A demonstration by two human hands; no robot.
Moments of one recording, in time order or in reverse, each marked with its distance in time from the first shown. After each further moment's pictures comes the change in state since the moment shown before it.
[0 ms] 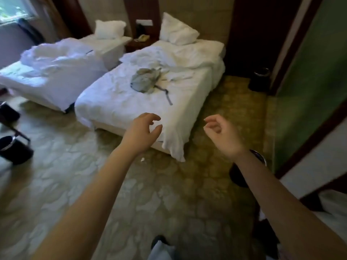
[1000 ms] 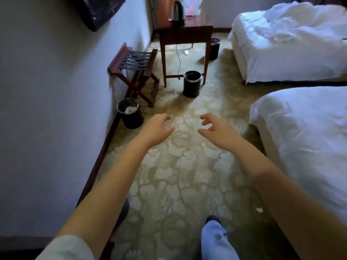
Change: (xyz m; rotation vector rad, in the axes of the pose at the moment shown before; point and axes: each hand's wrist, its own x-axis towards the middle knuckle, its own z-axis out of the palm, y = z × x) left_hand -0.133 -0.545 -0.258 0.066 0.360 -1.178; right_hand 0.181 -0.305 0.698 -0.268 -1.206 -0.655
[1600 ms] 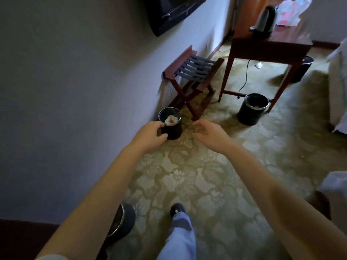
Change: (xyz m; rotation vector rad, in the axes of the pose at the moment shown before) left_hand 0.212 -0.129 -0.088 0.032 0.168 -0.423; right_hand 0.359 -0.071 0.038 -0.072 -0.375 -0.294
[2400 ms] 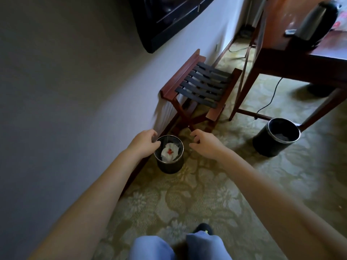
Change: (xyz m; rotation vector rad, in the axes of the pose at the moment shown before) left_hand 0.471 -0.115 0.003 -0.052 -0.103 -0.180; right_hand 0.487 0.073 -0.024 -0.169 -0.177 0.088
